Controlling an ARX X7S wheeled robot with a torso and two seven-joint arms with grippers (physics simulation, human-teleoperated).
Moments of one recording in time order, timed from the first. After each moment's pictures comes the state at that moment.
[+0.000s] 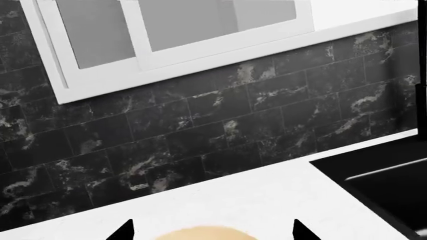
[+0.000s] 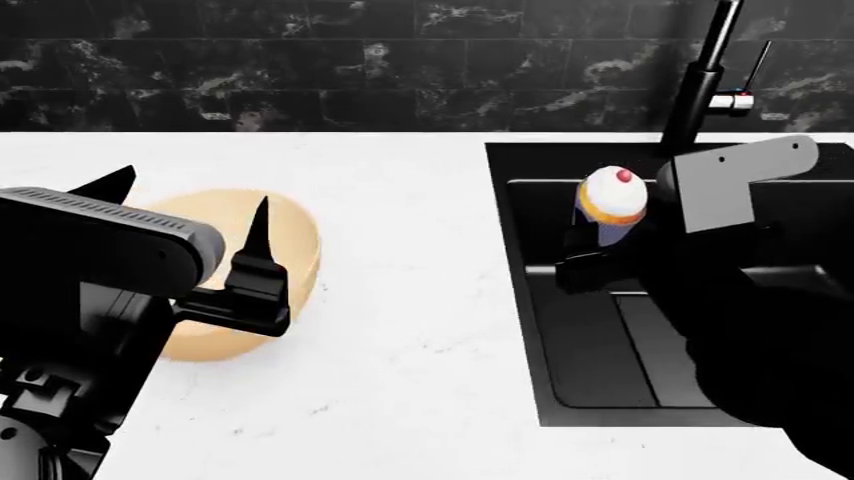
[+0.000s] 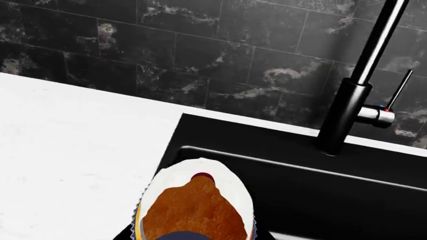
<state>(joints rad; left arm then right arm) -0.74 -0.78 0.08 0.92 -1.48 -1.09 -1.00 0.83 0.74 -0.37 -0.41 1.19 0.96 0.67</state>
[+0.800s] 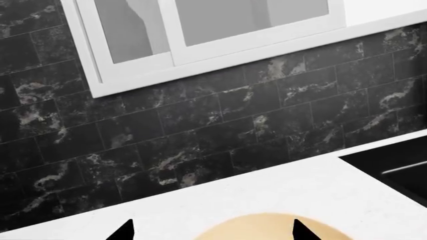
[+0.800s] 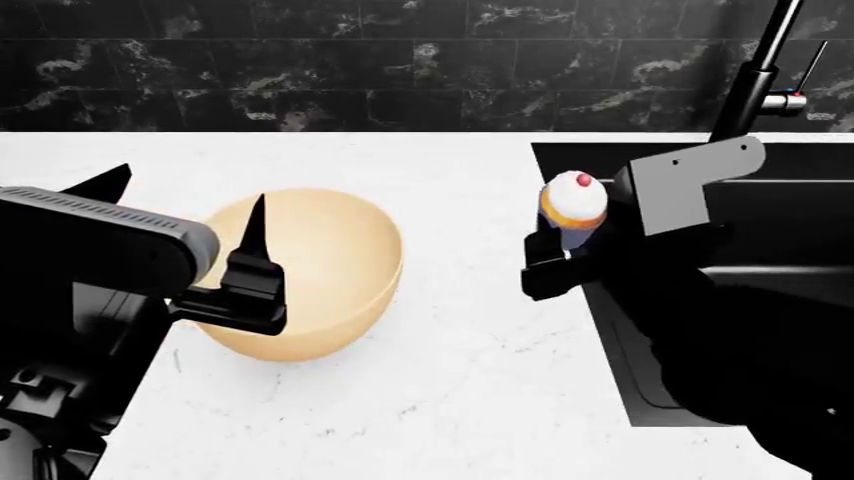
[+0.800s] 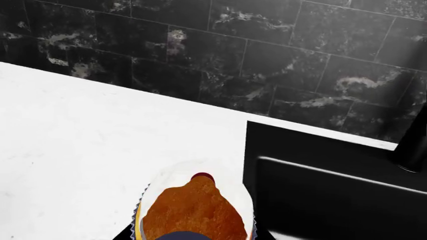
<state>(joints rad) -0.74 -0.79 0.08 0.93 -1.48 -1.07 -0.99 0.86 0.67 -0.43 -0.40 1.18 0.97 0.67</state>
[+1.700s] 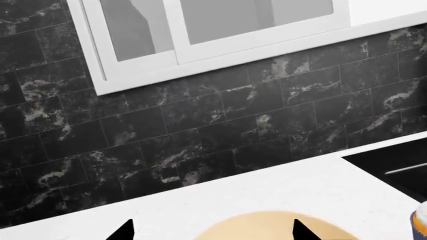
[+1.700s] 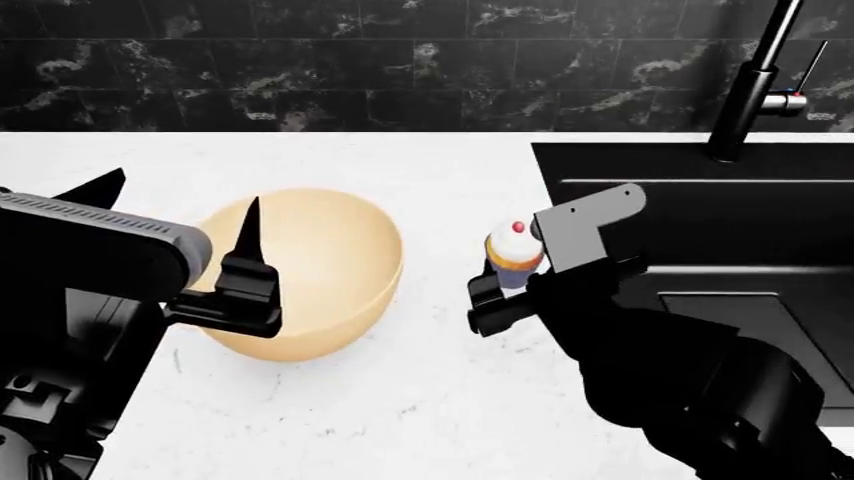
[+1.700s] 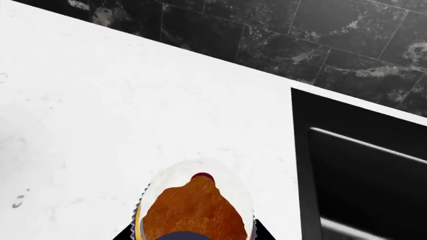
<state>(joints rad) -0.71 -0.81 0.07 0.94 -1.46 -1.04 -0.99 0.84 0.53 -0.63 -0.24 0.98 0.89 0.58</state>
